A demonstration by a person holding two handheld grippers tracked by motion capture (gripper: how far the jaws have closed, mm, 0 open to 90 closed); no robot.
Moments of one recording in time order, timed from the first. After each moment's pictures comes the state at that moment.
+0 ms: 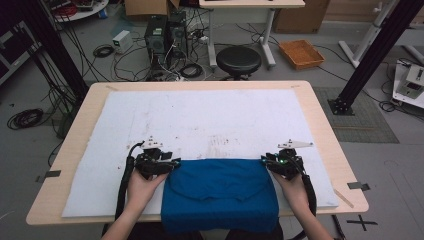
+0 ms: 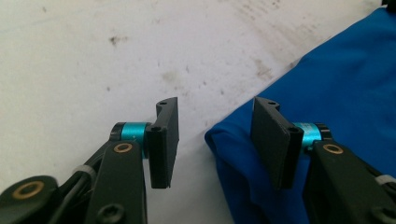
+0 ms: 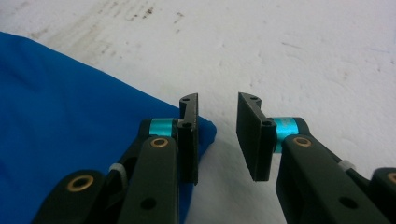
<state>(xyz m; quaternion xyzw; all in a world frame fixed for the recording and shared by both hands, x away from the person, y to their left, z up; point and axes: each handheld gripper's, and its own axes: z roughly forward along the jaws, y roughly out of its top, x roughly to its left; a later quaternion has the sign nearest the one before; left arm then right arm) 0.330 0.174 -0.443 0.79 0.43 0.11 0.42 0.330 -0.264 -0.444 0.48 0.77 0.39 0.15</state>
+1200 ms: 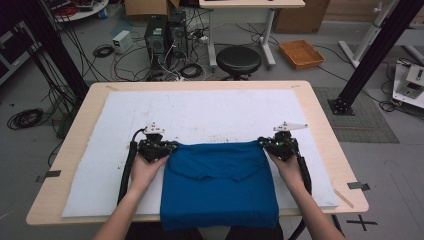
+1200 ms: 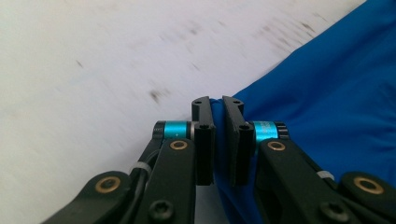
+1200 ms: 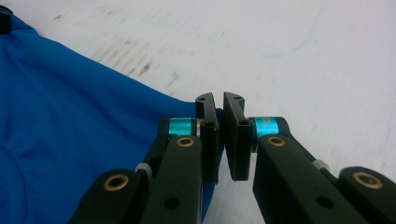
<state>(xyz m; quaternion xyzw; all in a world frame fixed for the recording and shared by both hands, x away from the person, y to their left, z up) 0.394 0.176 -0.436 0.79 0.42 0.13 0.43 0.388 -0.253 -0.425 0.44 0.78 0.42 0.16</state>
